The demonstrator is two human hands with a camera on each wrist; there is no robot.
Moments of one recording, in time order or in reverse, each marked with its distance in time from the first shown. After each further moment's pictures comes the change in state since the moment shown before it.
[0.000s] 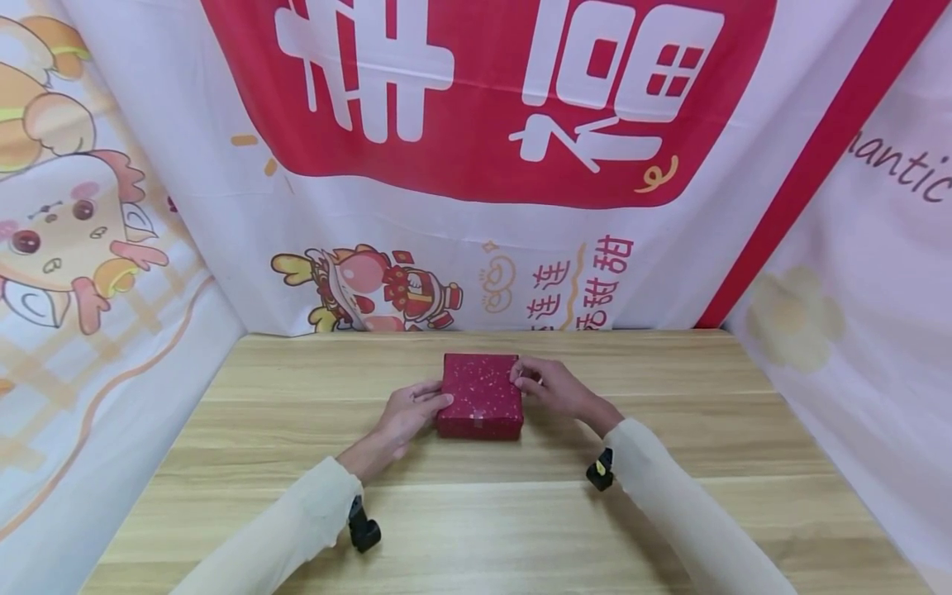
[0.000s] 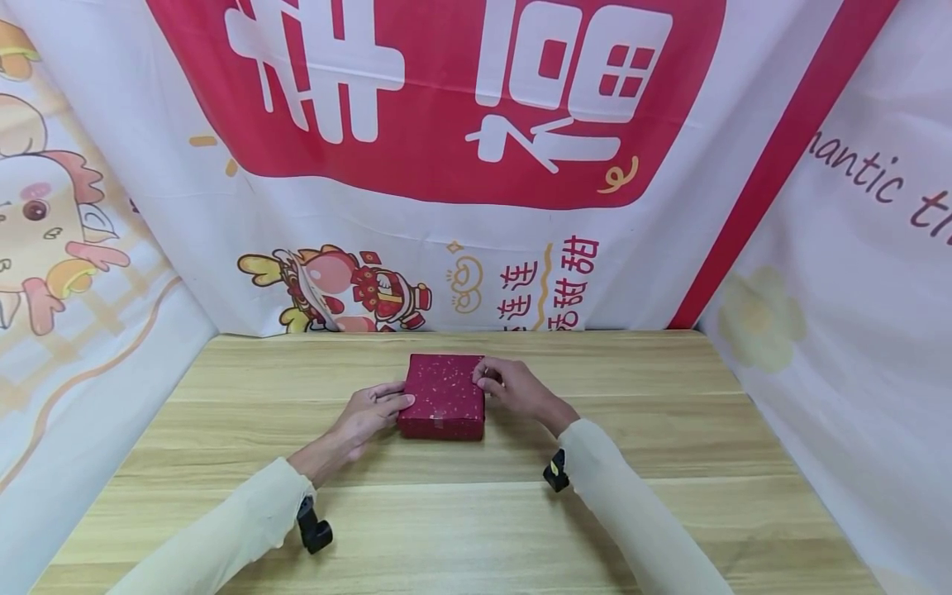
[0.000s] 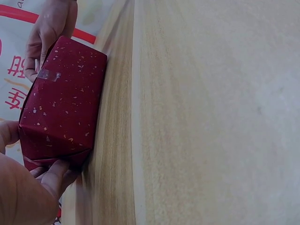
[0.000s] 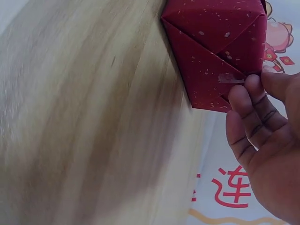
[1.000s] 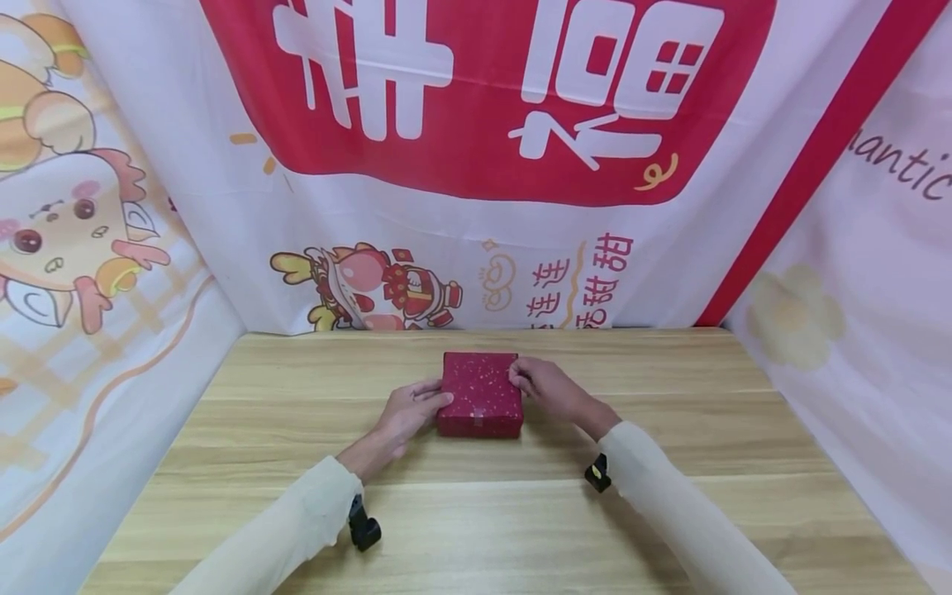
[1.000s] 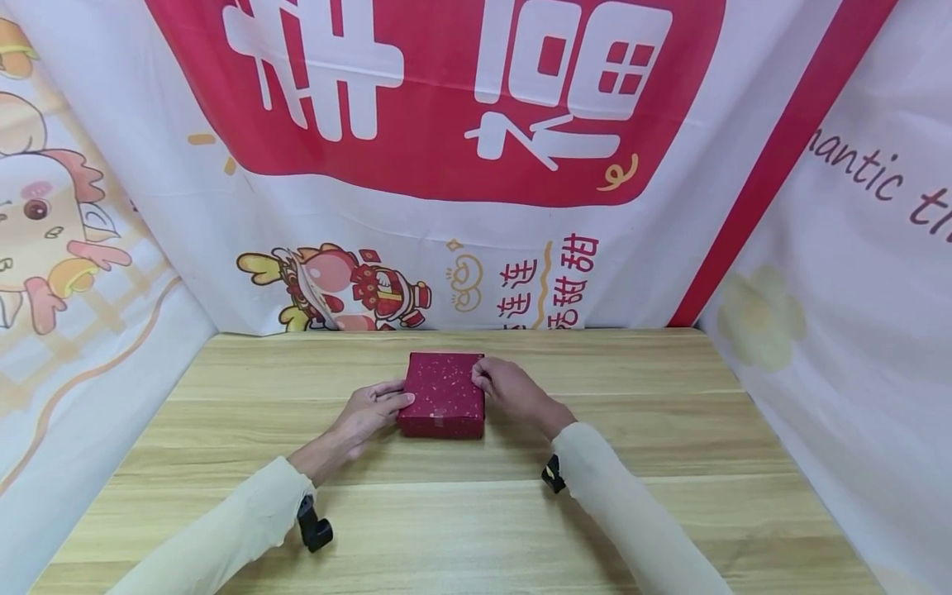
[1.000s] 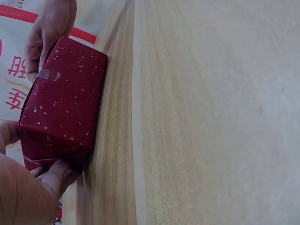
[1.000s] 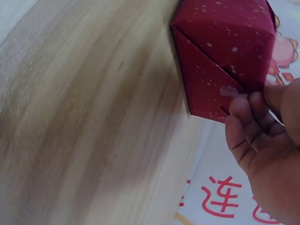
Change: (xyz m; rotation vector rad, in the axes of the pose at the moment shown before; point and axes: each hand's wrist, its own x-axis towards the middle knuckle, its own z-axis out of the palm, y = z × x) left_hand -0.004 0.002 0.001 0.032 0.012 -0.006; right_hand 0.001 -0.008 0.010 -0.210 0.068 -0.047
